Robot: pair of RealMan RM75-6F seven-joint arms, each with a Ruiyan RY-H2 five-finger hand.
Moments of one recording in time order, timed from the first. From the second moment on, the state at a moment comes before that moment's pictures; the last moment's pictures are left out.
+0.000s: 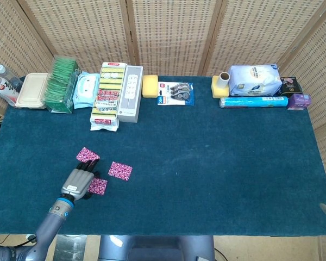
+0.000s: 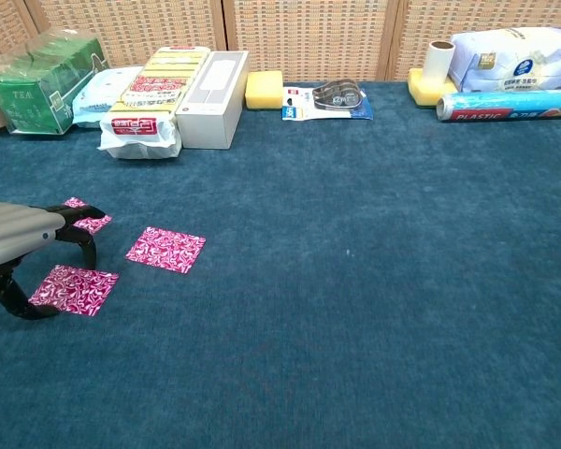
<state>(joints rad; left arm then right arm) -0.54 -1.45 0.05 -1.69 0.99 1.06 0.65 -0.09 -0.87 0.09 -1.76 -1.43 1.60 0.21</state>
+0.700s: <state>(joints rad) -0.54 -1.43 0.04 -1.71 1.01 1.09 0.63 -0.09 -0.87 0.09 -1.76 -1.44 1.60 0.21</state>
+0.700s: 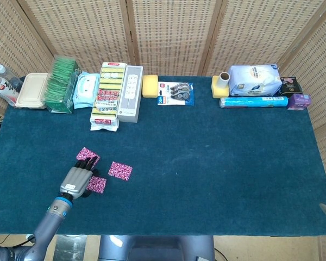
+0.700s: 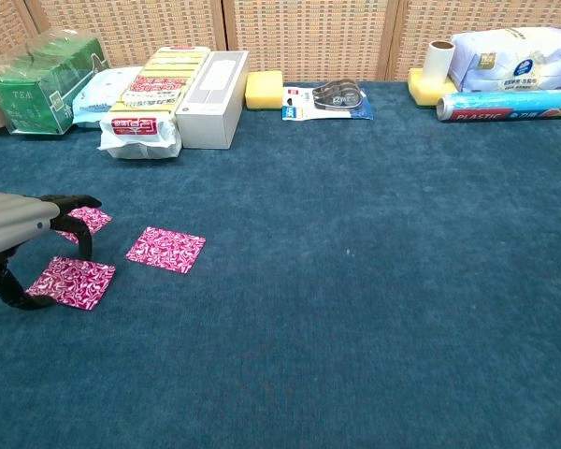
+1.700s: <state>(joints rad) -0.75 -1.52 -0.10 -1.64 0.83 0.91 0.63 -0.09 -0.87 0.10 -1.76 -1.42 1.59 0.22</state>
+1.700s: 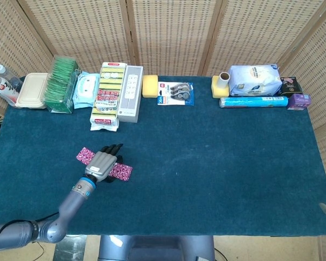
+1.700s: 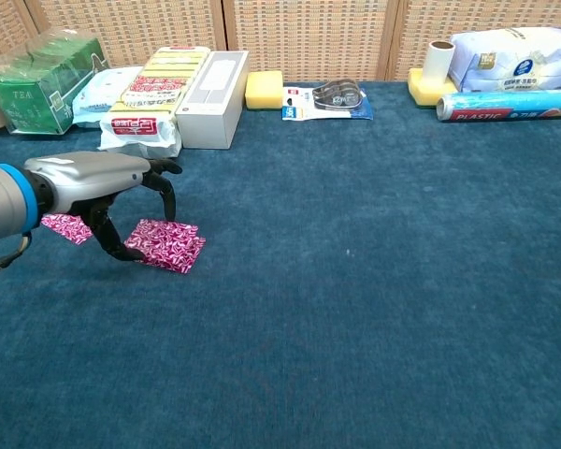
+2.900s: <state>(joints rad) -0.84 -1.58 -0.06 -1.60 0.68 0.99 0.74 -0.09 -0.86 0.10 -1.75 -1.42 1.60 0.25</state>
